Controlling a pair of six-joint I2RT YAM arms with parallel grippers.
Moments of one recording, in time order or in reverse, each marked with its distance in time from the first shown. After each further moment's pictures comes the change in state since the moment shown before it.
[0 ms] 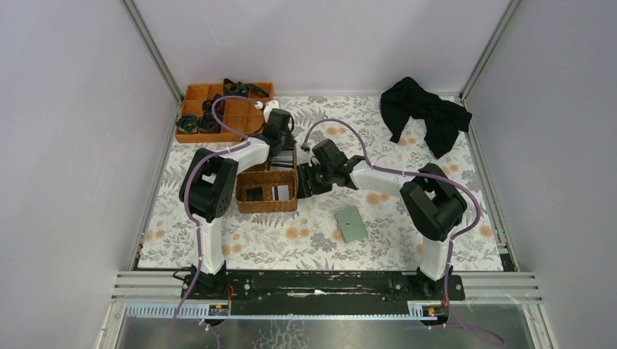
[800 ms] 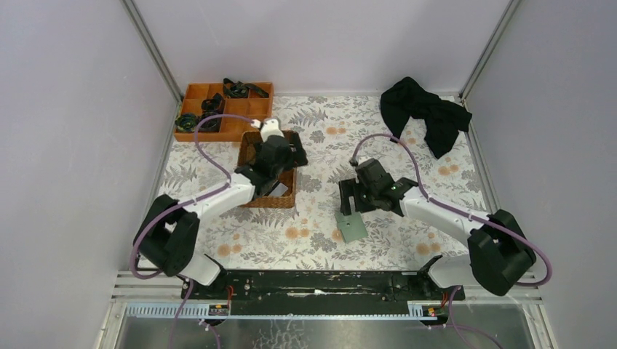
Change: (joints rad) left arm -0.167 -0.494 -0.412 0.060 -0.111 -0.001; right arm -0.090 -0.520 -0.414 -0.181 0.281 -0.017
